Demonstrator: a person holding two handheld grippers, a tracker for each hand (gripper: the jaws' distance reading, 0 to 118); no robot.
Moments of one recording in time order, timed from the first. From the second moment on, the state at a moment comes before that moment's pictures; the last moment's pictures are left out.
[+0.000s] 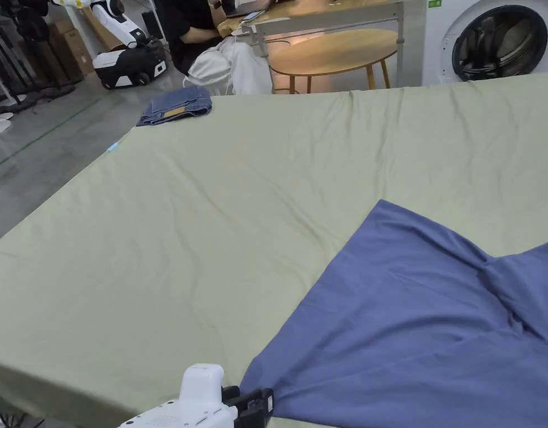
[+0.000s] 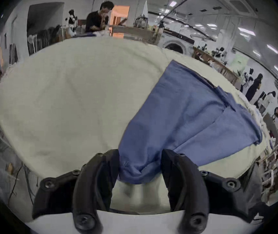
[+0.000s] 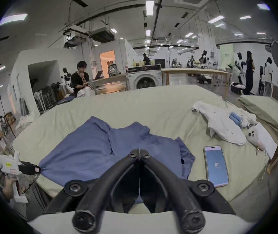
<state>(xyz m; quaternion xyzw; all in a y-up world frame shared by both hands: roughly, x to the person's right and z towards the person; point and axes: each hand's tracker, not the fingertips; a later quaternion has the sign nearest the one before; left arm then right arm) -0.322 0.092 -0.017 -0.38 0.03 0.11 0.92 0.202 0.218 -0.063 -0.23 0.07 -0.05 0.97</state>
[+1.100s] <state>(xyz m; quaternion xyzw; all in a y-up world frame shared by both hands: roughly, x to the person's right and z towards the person) -0.289 0.106 -0.039 -0.44 0.04 0.12 0.89 0.201 0.127 -0.350 -0.52 0.14 0.14 0.83</state>
